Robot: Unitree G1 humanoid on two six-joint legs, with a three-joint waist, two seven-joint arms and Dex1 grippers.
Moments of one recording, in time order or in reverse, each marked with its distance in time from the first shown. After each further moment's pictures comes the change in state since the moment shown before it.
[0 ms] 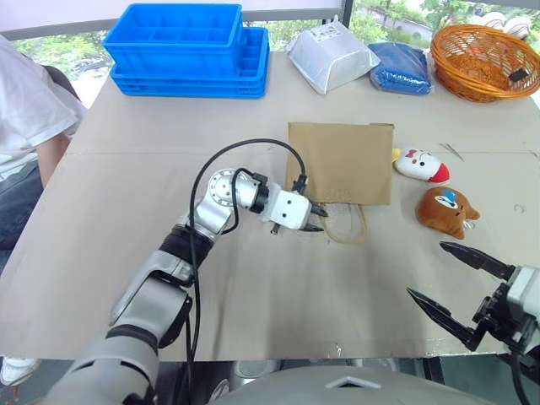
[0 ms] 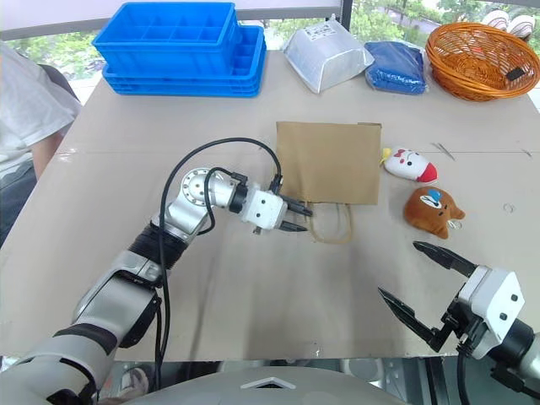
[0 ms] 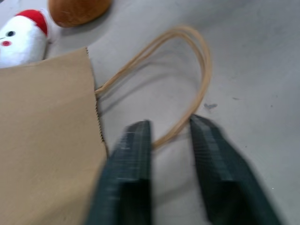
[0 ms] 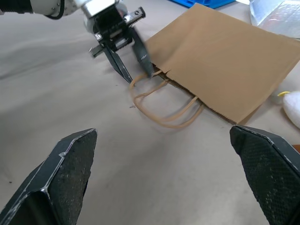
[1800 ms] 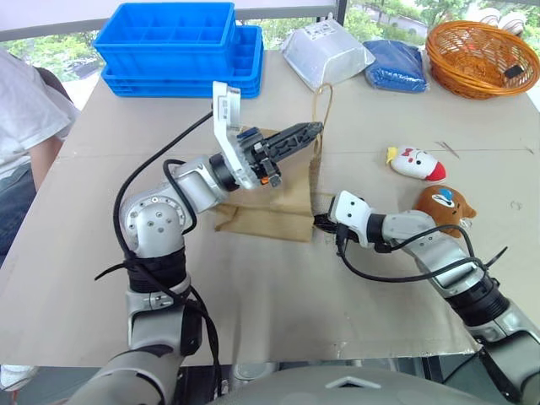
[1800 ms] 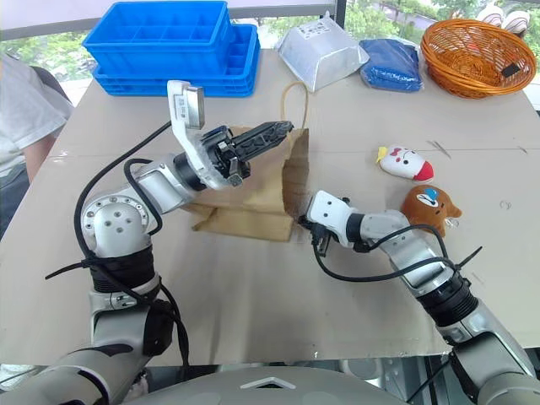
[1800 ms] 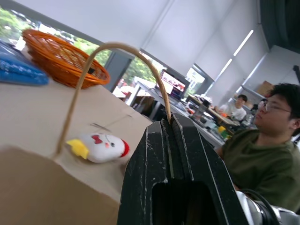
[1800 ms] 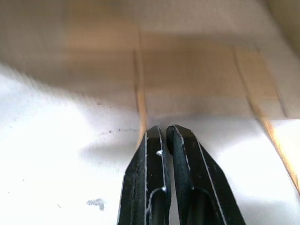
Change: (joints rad) left arm 0.141 -0.117 0.646 -0.743 -1.051 1.428 0.756; right arm -1.133 0.010 0.974 0.747 -0.411 0.146 -0.109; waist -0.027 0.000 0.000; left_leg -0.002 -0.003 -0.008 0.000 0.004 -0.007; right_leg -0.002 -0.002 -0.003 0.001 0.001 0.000
